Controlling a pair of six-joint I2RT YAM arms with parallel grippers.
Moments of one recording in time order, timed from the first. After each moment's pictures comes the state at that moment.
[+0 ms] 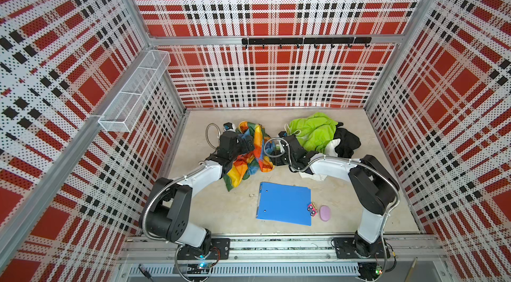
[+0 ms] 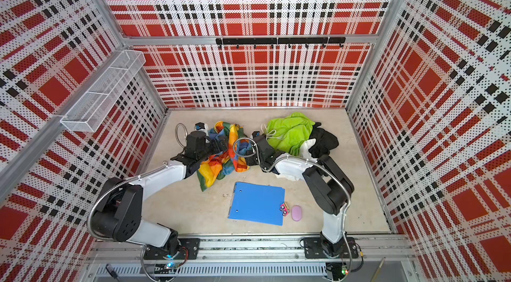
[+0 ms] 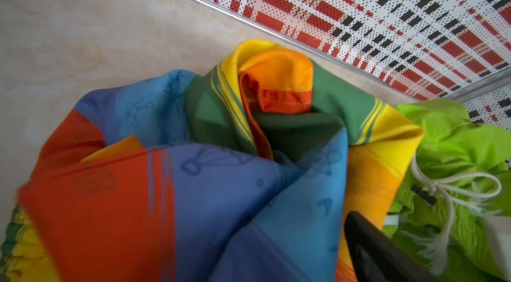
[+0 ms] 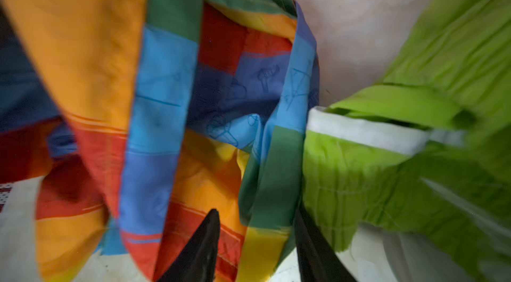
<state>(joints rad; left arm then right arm) -0.32 1.50 0.81 0.17 -0.04 -0.51 0.72 1.87 1.13 -0.01 -0.02 0.51</state>
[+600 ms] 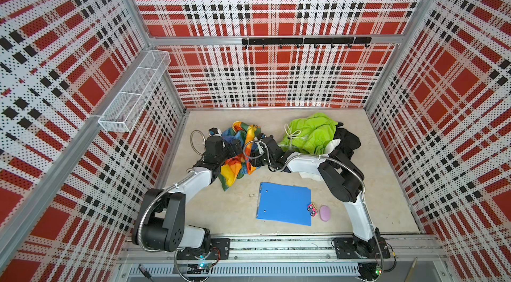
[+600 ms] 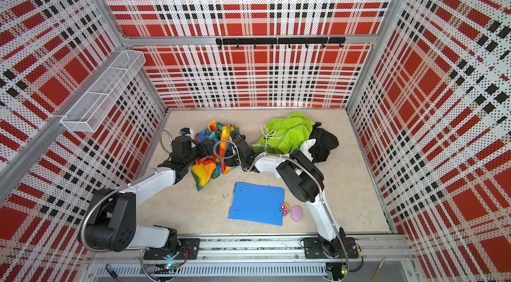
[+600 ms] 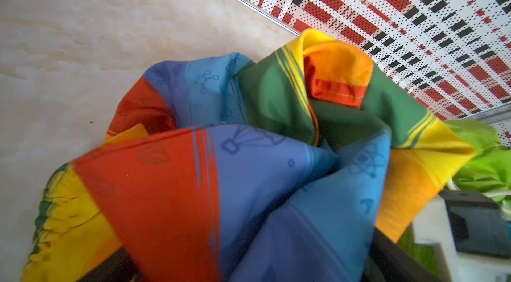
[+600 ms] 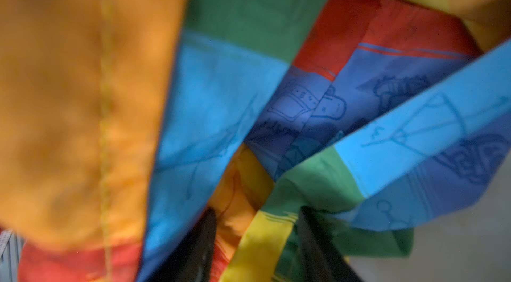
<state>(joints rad) -0.17 1.41 0.69 0.18 0.05 -0.50 0.82 2.19 1.44 0.08 -0.13 0.56</state>
